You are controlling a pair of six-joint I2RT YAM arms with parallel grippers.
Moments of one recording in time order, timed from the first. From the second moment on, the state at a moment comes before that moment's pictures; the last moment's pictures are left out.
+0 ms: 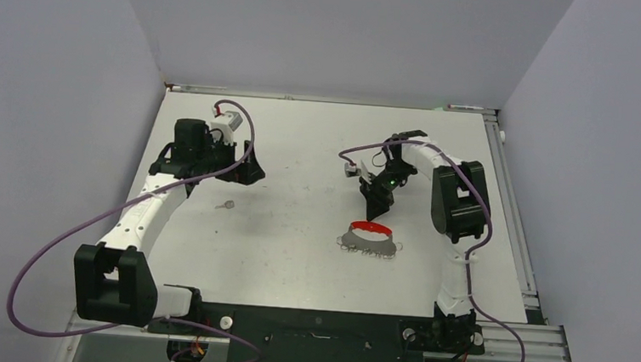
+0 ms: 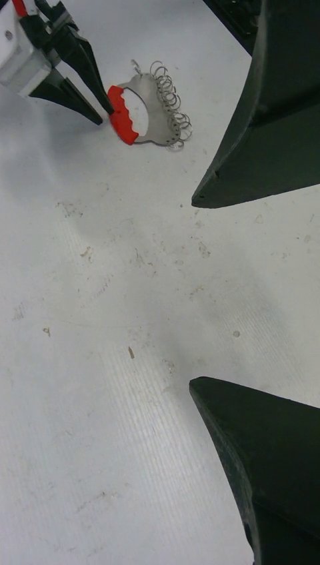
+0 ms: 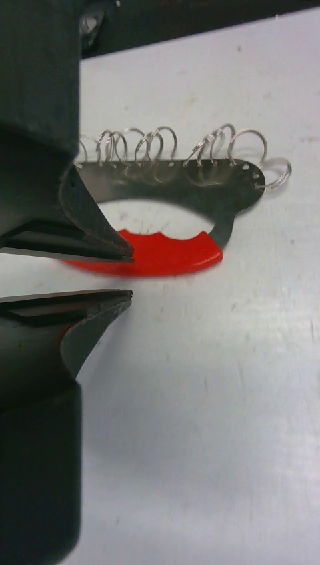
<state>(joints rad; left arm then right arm) -0.08 1.31 0.99 -0.37 0.51 -0.09 0.30 2.17 1.61 -1.28 -0.74 -1.23</state>
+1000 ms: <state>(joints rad) 0.01 1.55 1.26 -0.68 0.32 0.29 0.15 1.65 1.28 -0.52 -0.59 -0.54</state>
